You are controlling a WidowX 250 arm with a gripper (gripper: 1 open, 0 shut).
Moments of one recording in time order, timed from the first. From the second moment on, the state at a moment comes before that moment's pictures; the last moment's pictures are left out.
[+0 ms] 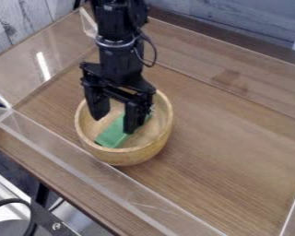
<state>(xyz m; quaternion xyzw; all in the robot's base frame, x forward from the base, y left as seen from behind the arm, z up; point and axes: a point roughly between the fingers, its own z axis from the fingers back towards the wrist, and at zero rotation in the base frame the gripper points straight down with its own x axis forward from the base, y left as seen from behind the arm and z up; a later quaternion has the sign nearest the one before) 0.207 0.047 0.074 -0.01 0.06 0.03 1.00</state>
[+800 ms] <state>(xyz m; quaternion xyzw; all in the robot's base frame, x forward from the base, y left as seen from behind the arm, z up) 0.210 0.040 0.075 -0.01 0.05 0.03 1.00</state>
